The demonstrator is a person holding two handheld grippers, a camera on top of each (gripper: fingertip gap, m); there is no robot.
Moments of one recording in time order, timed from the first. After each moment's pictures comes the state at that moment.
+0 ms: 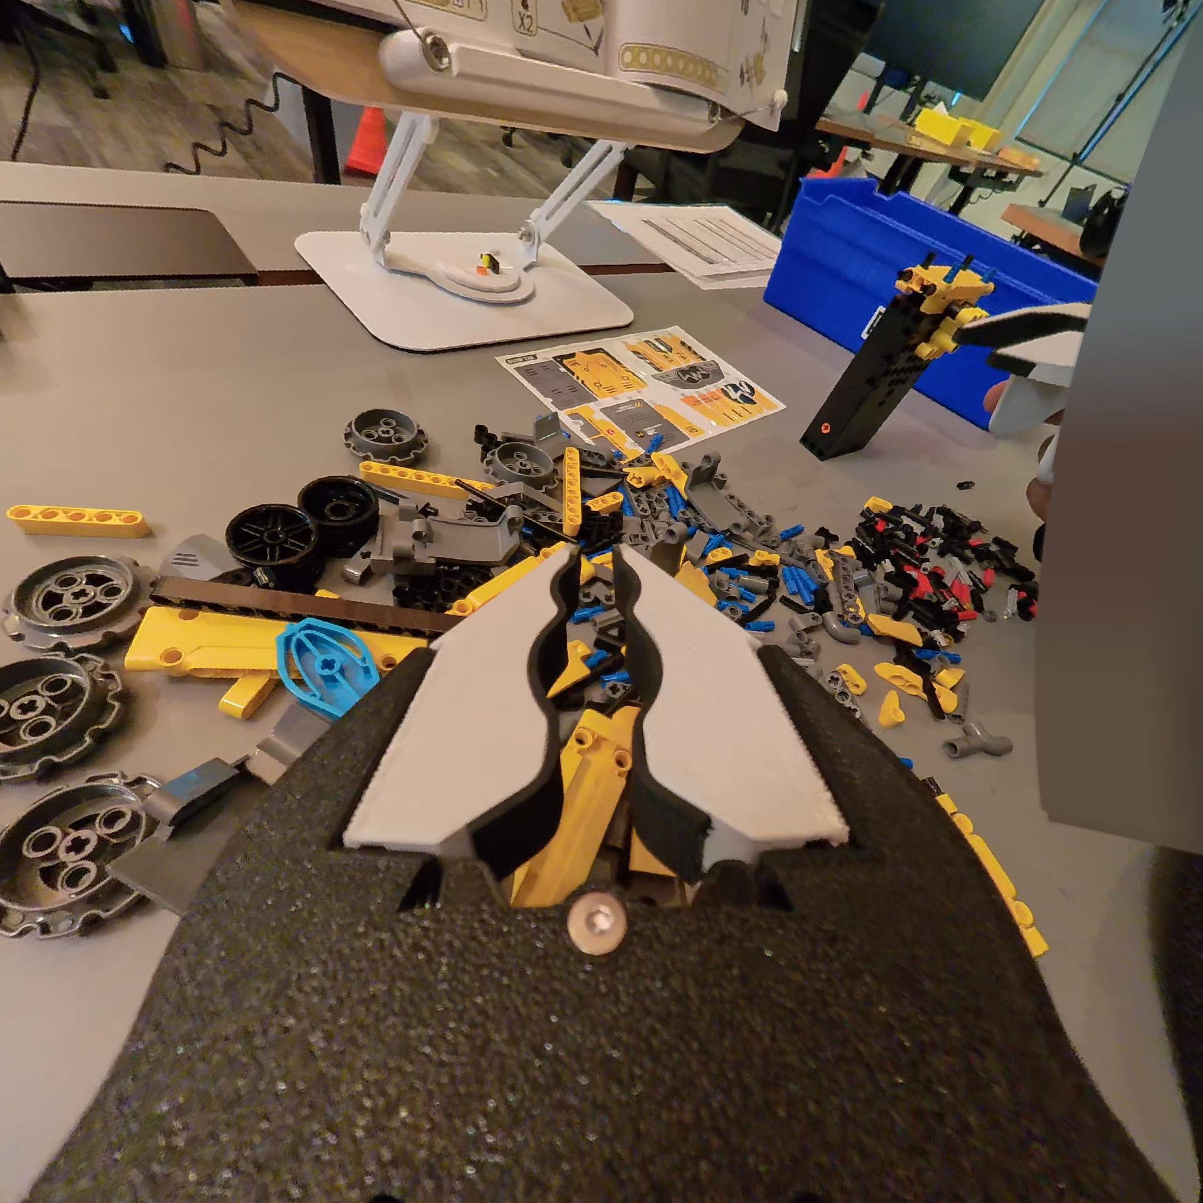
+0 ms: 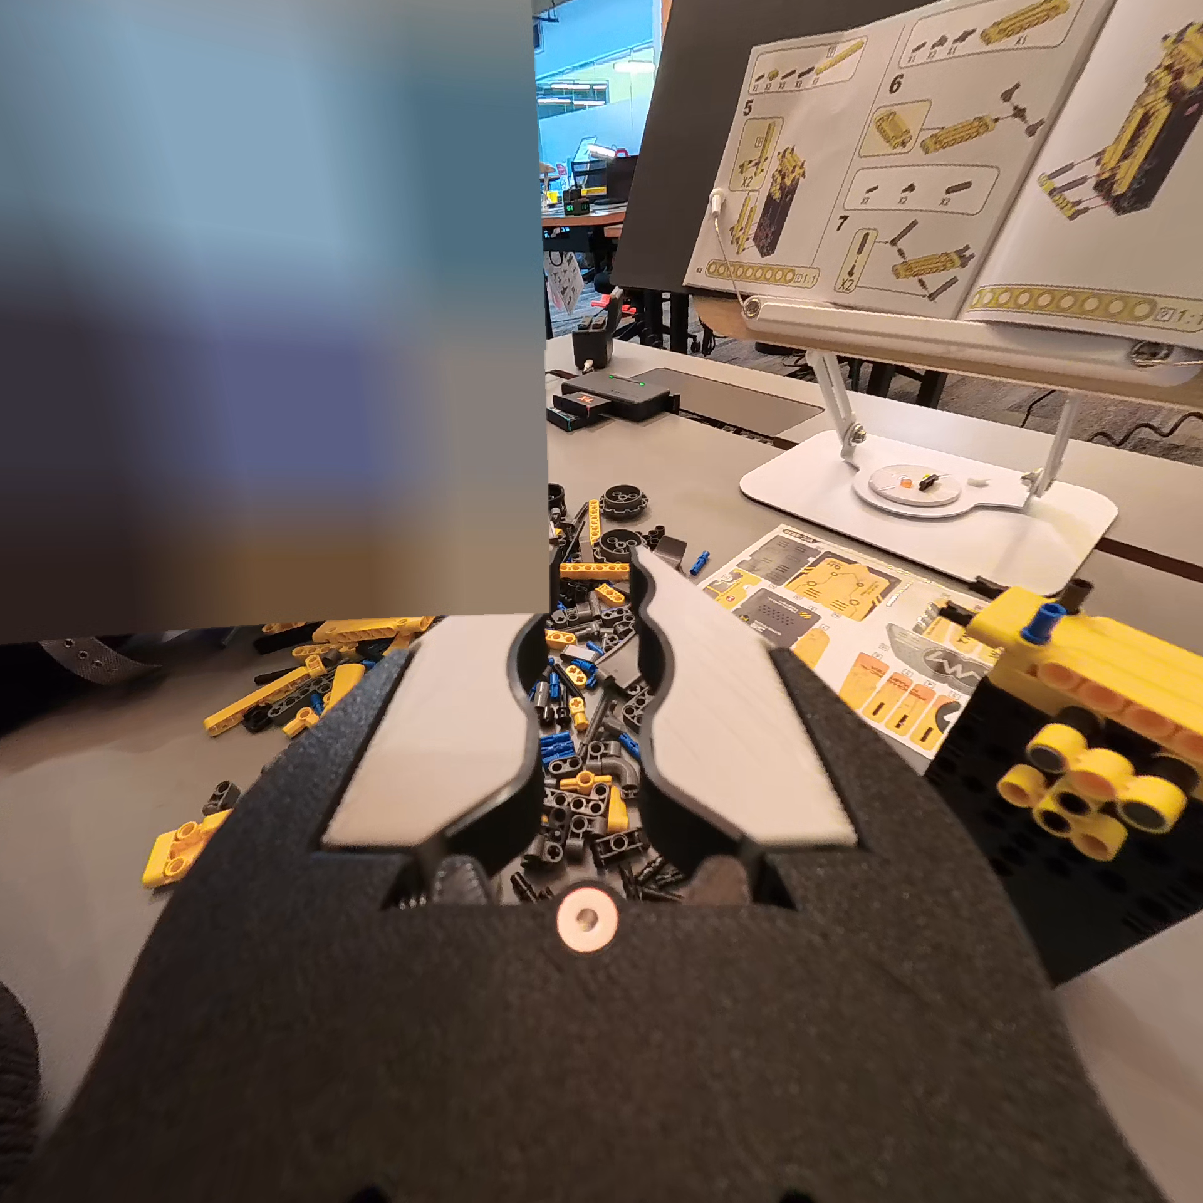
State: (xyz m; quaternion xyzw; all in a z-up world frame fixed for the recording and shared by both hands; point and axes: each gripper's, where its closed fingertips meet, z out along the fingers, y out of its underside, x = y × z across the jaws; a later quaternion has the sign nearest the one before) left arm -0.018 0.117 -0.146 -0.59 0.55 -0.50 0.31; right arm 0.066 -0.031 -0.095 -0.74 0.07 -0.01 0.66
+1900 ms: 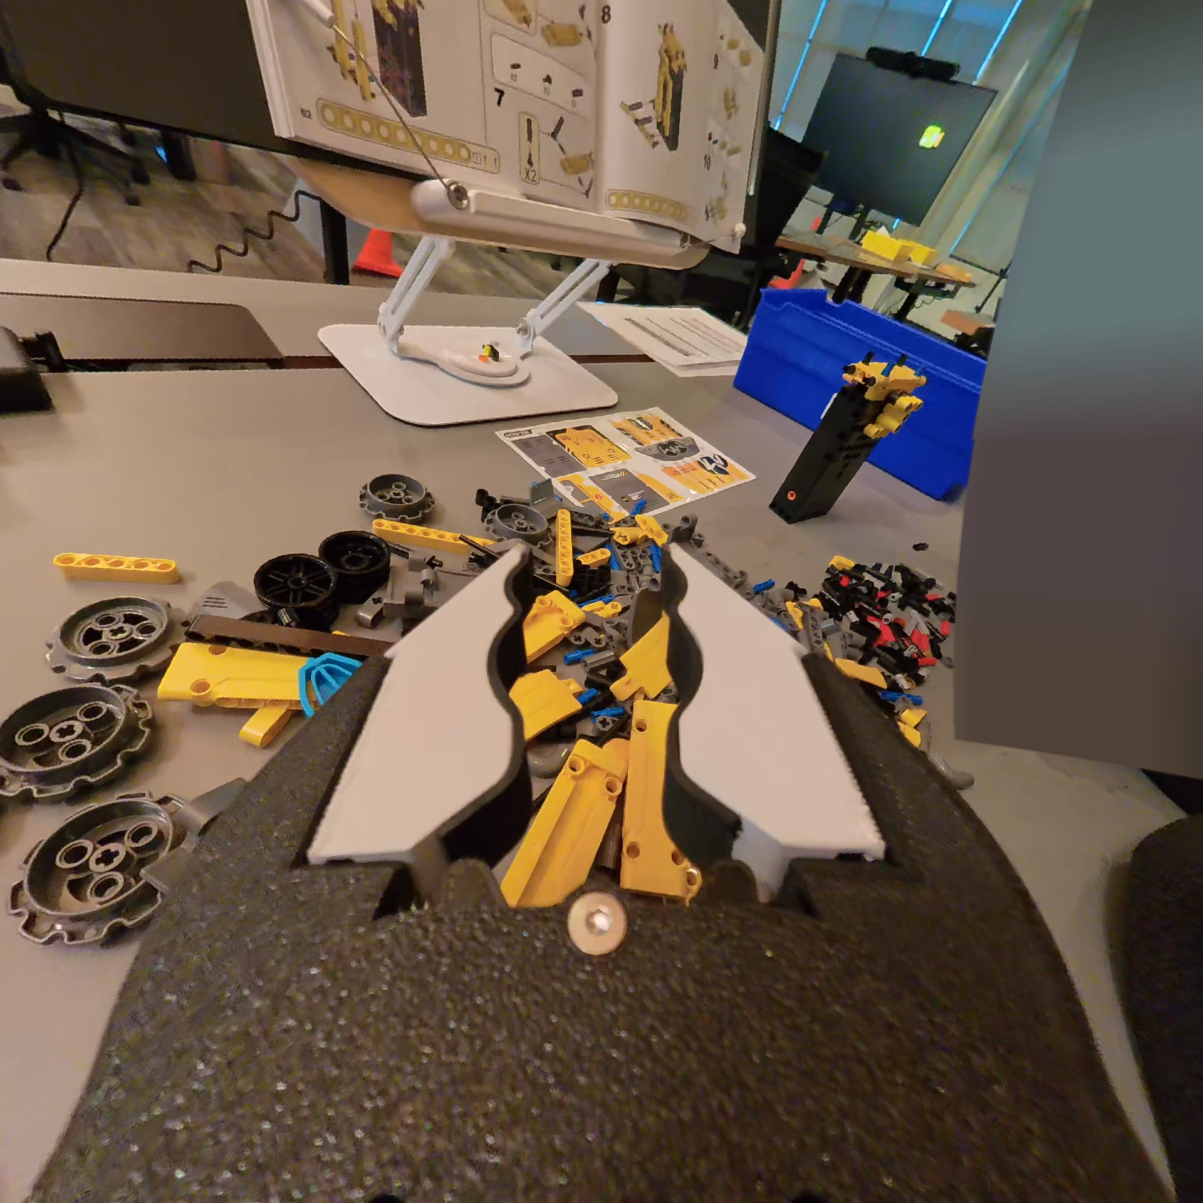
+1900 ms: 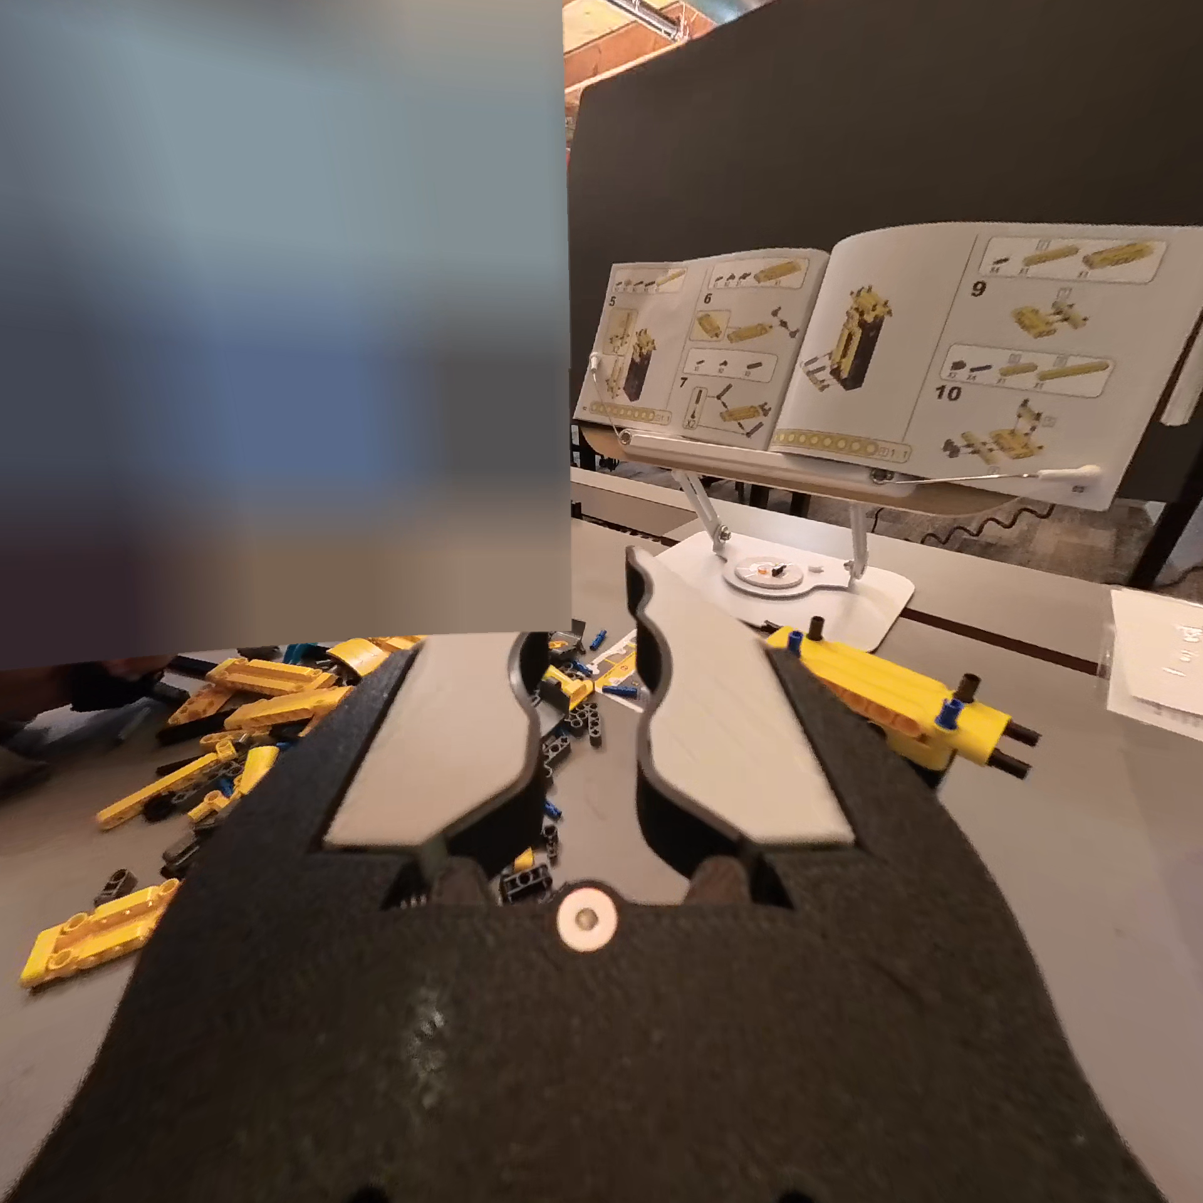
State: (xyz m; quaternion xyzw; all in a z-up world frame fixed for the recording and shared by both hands) left arm -0.026 0.122 -0.121 -0.57 0.52 -0.54 0.34; right arm 0.098 -0.072 -0.054 -0.67 0.10 -0.09 0.73
